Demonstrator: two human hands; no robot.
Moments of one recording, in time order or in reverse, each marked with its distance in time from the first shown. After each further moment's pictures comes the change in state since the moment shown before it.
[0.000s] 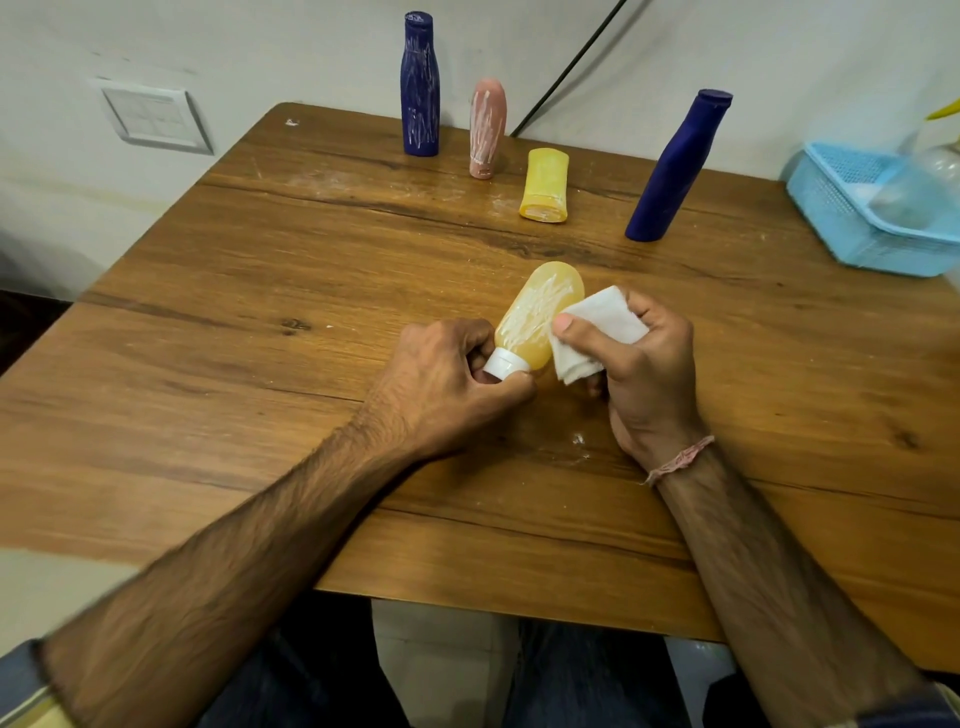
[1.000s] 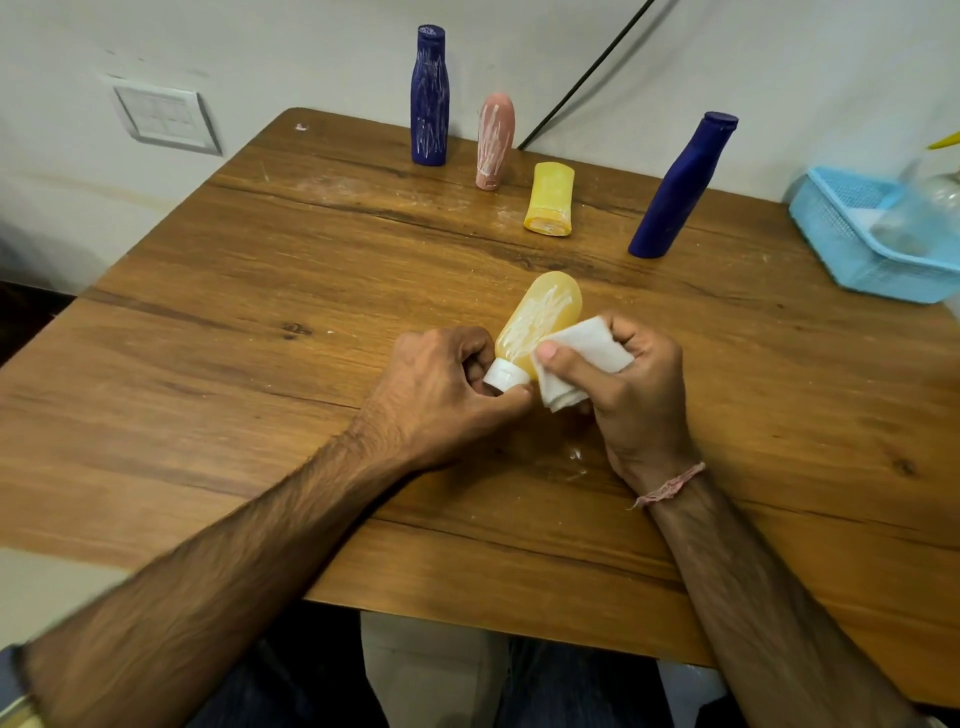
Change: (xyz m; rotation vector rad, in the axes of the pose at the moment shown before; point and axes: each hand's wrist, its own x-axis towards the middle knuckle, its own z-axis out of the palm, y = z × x) left_hand -0.002 -0.001 0.000 -0.039 0.051 -0.016; right_hand -0.004 0.003 0.000 -0.134 -0.067 -0.114
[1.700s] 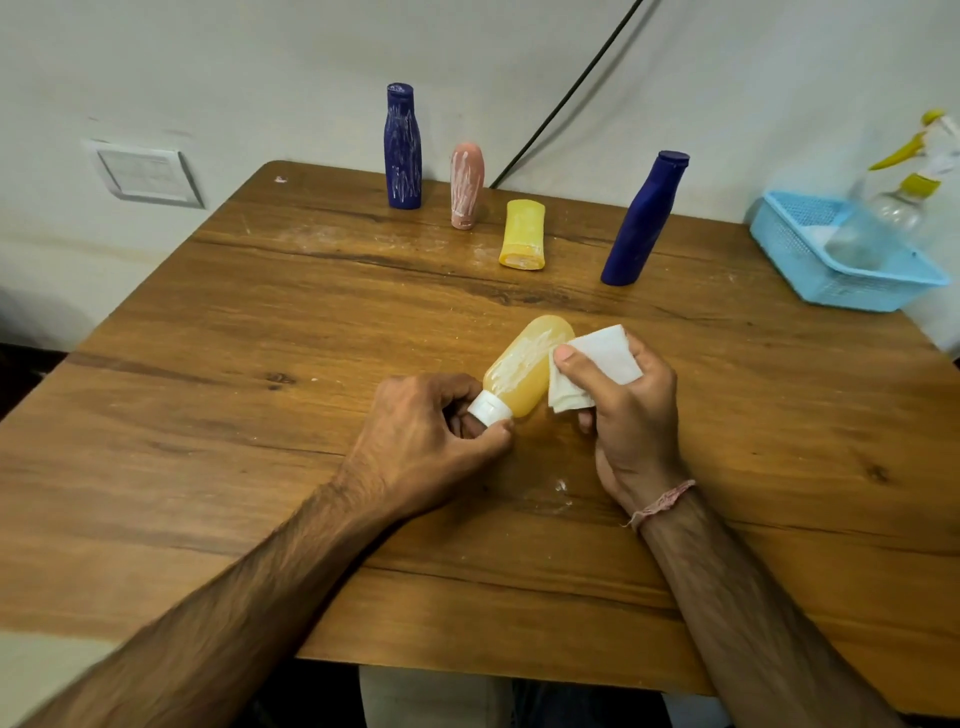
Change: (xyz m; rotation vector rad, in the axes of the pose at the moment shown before) left_hand -0.001 -0.003 -0.003 -0.030 -0.031 0.071; right_hand 0.007 -0.008 -0.002 0.252 0.221 0.187
